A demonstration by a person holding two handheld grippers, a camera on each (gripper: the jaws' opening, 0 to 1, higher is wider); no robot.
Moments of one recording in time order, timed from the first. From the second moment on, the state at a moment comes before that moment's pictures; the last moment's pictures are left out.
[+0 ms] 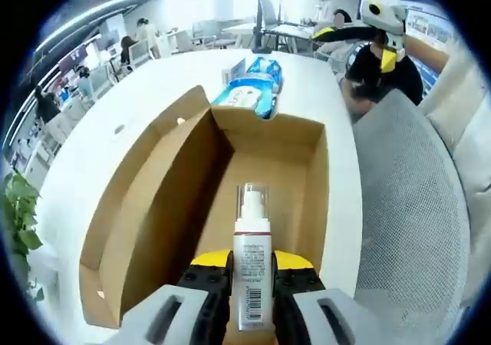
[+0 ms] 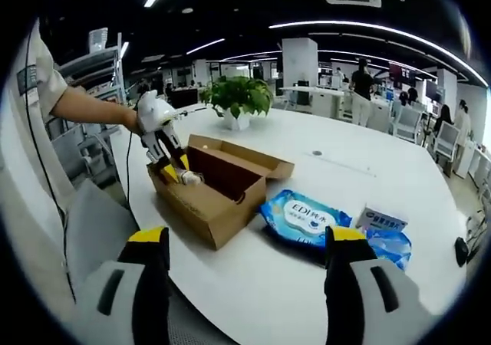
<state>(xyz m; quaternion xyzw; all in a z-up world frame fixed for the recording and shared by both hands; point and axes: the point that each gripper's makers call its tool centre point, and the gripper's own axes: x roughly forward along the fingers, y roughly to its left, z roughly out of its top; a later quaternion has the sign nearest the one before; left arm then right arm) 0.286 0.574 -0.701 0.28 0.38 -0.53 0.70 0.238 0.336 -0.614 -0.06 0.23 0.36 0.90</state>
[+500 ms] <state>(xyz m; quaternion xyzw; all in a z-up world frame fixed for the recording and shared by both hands) 0.273 0.543 -0.646 0.21 0.31 -0.54 0.76 0.250 0.369 -0.595 -0.02 0.19 0.40 0.89</state>
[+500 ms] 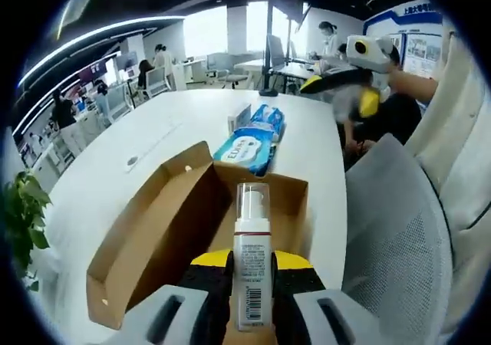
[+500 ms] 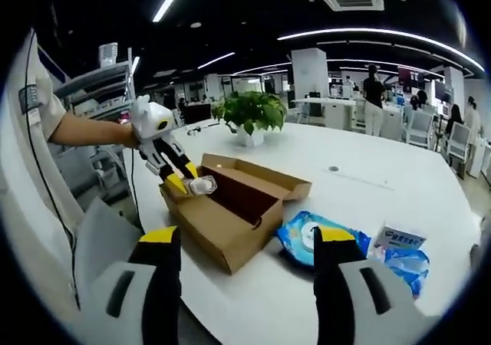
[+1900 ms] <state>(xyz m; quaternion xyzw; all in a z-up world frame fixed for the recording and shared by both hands) 0.213 0.476 -0.593 0.03 0.19 -0.60 0.78 0.226 0.458 -0.569 0.06 0.17 0.52 0.83</state>
